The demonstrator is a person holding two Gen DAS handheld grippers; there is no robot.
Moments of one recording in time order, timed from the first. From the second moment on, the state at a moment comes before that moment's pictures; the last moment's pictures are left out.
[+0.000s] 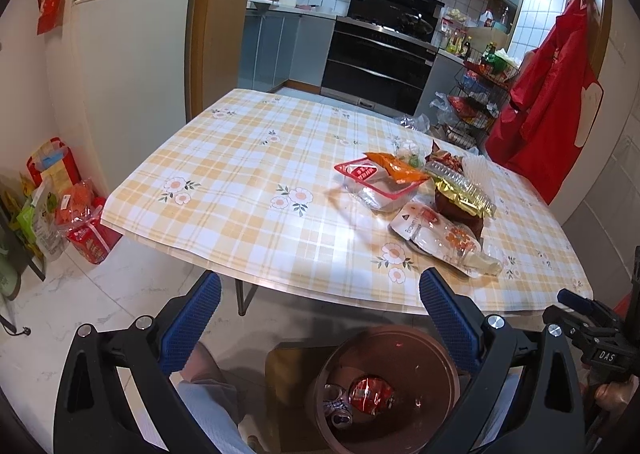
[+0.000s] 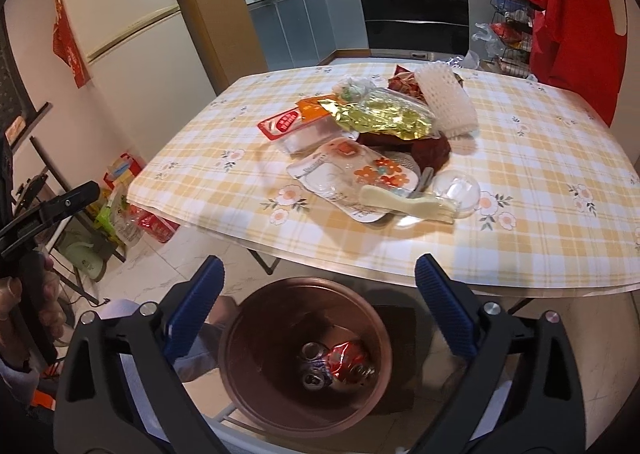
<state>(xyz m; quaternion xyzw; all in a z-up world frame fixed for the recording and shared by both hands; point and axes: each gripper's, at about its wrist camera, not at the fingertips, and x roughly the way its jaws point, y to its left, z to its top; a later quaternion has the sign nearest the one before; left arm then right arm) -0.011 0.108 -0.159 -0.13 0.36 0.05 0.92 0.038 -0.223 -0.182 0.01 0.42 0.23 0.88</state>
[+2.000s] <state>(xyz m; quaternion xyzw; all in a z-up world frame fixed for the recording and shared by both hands) 0.199 -0.026 -0.291 -0.32 0.52 -0.05 0.79 0.159 -0.316 -0.237 0.05 0.42 0.18 0.89</state>
